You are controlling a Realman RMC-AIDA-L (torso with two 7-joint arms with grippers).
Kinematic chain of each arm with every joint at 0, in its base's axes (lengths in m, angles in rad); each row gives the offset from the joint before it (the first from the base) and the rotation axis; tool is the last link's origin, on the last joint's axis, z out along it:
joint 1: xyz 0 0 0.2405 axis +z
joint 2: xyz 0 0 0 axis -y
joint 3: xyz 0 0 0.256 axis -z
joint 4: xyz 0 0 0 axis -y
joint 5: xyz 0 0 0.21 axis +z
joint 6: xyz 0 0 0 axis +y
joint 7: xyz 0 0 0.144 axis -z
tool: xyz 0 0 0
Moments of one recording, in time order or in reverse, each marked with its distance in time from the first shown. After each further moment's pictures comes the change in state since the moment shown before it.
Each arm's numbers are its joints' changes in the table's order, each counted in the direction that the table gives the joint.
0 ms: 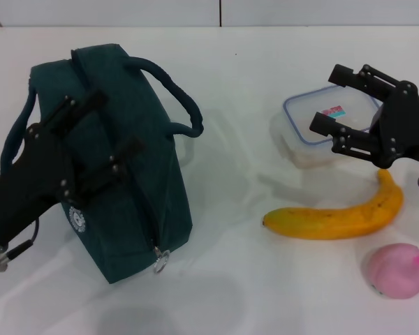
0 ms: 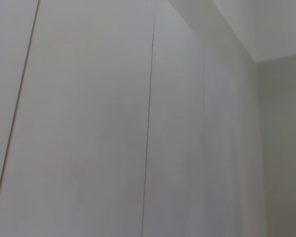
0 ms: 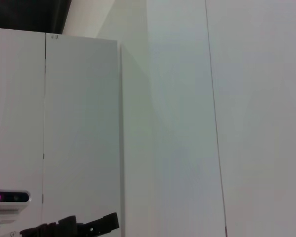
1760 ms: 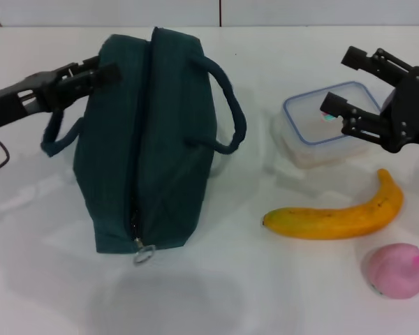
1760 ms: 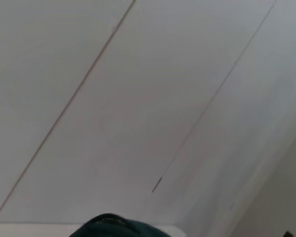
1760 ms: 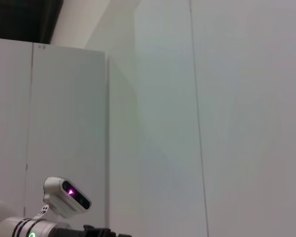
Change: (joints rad) left arm -0.257 -0.103 -0.009 0.276 0.132 -0.177 0.838; right arm -0.002 0.005 -0.003 -0.003 0.054 0.006 0.000
